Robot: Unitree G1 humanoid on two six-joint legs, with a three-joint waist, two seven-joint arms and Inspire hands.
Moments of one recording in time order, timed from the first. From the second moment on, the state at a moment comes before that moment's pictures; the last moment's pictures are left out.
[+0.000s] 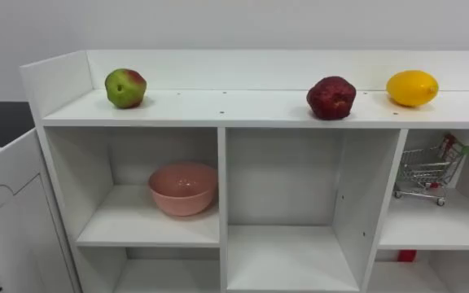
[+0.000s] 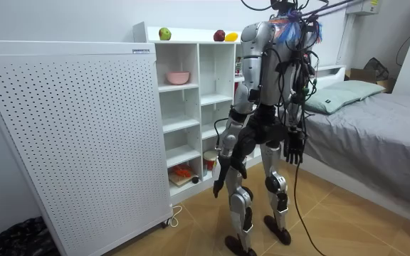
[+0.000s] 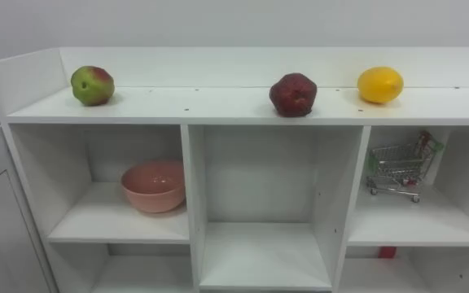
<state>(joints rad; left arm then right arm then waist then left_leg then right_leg) 0.22 0.16 -0.08 1.08 0.51 0.26 -0.08 0.18 -0.22 0.14 1.28 -0.11 0.28 0.12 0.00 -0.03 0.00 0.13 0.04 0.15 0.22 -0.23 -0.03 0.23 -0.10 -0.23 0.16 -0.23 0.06</state>
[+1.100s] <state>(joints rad) 0.25 0.19 0.00 1.04 0.54 0.12 0.06 0.12 -0.21 -0.06 0.20 -0.04 0.02 -0.30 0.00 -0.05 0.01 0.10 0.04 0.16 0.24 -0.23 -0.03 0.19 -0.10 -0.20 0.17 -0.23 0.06</state>
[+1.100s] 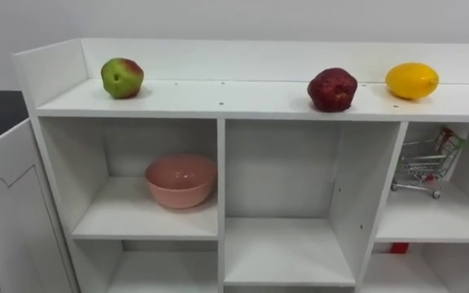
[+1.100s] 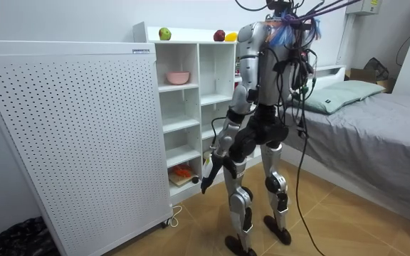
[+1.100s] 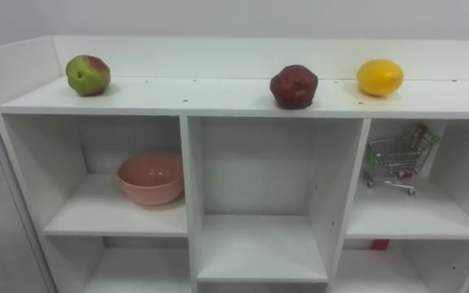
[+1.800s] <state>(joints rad) 0.29 0.18 0.00 1.05 0.54 0.06 0.05 0.02 -0.25 -0.06 -0.18 -0.05 -0.13 -0.47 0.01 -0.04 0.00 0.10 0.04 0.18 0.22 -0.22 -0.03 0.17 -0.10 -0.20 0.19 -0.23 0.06</state>
